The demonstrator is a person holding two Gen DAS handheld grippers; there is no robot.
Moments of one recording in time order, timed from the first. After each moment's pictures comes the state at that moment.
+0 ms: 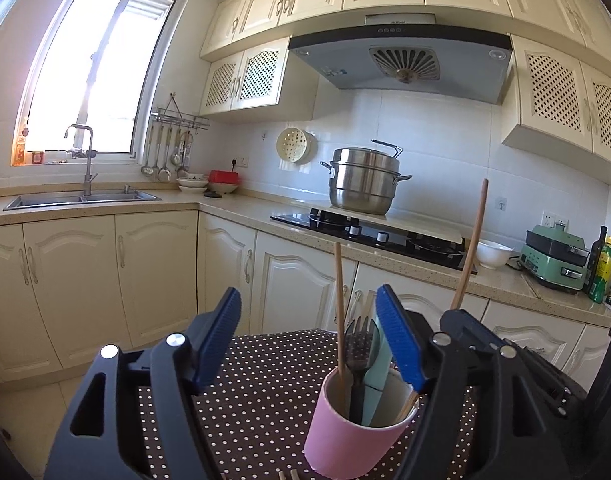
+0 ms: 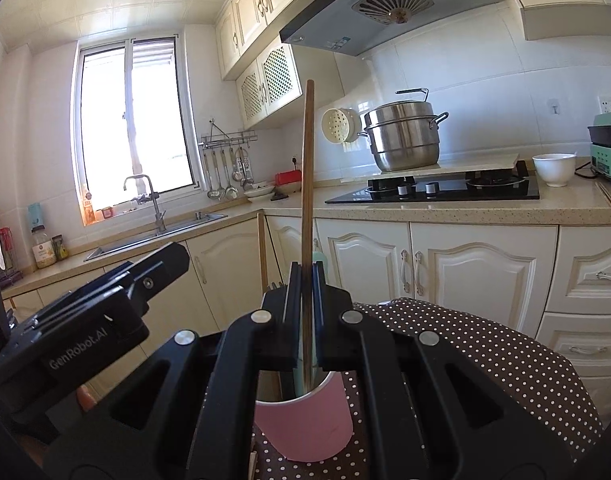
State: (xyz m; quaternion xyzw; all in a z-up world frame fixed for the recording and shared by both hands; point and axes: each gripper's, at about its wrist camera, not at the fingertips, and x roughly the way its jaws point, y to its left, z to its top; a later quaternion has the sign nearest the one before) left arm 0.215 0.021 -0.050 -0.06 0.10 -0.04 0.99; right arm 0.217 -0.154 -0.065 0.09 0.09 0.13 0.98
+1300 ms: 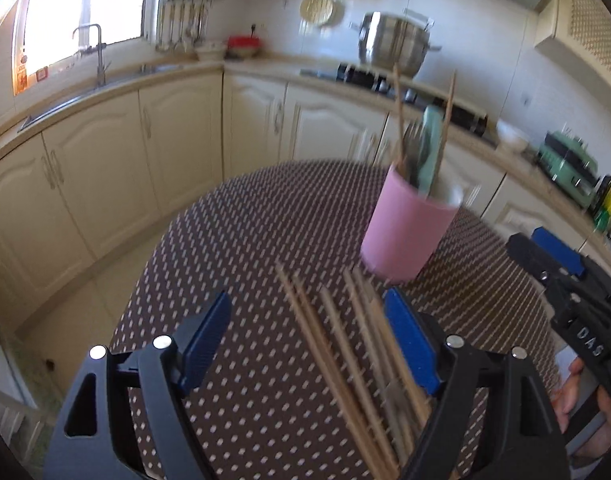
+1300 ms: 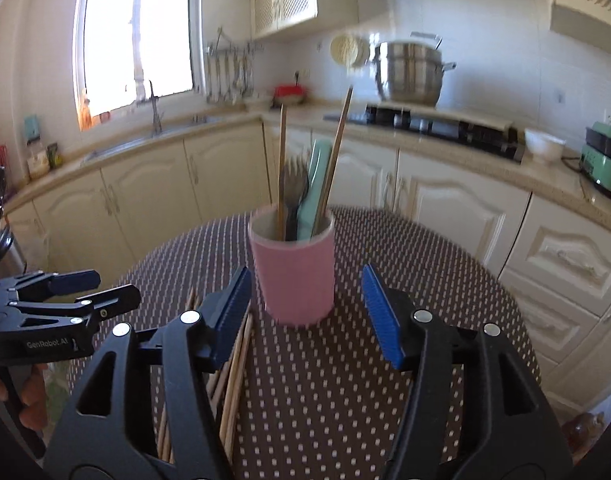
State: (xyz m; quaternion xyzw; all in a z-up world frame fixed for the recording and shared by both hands) left arm 0.153 0.077 -0.106 -0.05 0.38 -0.03 0.92; right arm 0.151 -0.146 -0.081 -0.01 0.26 0.13 0.96
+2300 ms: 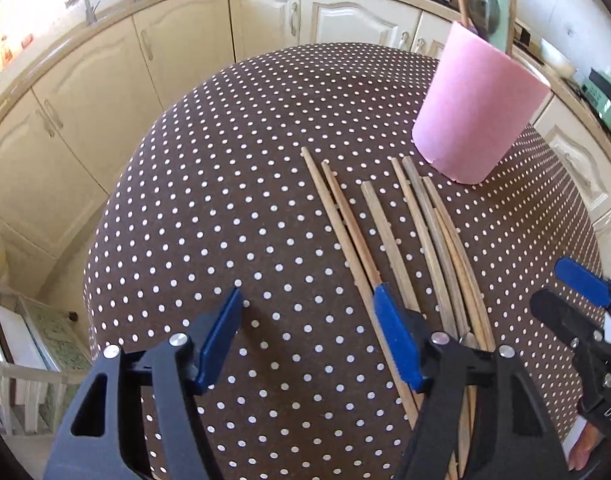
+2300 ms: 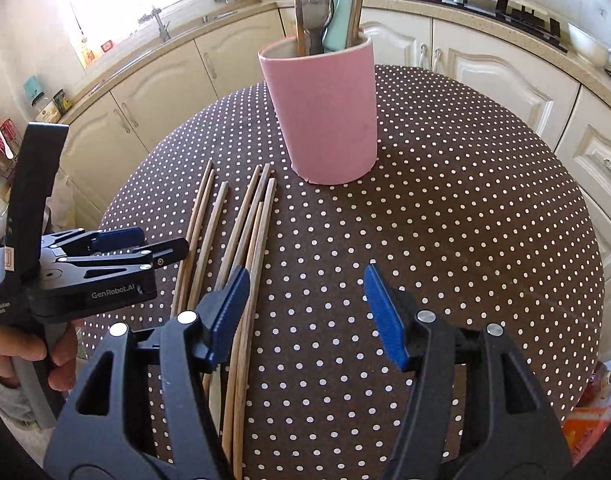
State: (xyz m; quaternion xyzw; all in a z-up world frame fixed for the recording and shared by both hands) left arm 0.210 0.073 -0.177 -0.01 0.52 0.00 0.85; right arm 0.168 -0.135 -0.153 0.01 0.45 0.17 0.88
